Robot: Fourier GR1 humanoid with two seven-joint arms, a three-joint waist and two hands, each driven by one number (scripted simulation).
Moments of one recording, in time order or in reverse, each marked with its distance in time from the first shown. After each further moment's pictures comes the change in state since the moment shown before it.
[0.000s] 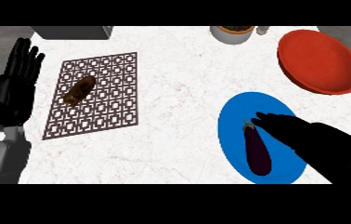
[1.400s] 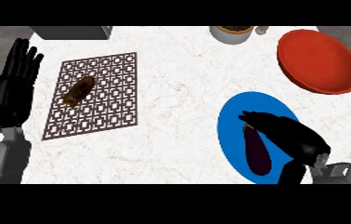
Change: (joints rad) left arm -0.003 -0.057 0.072 -0.017 -0.063 -0.064 0.024; right arm 0.112 0.319 -0.040 0.409 0.574 0.044 -0.494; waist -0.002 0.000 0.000
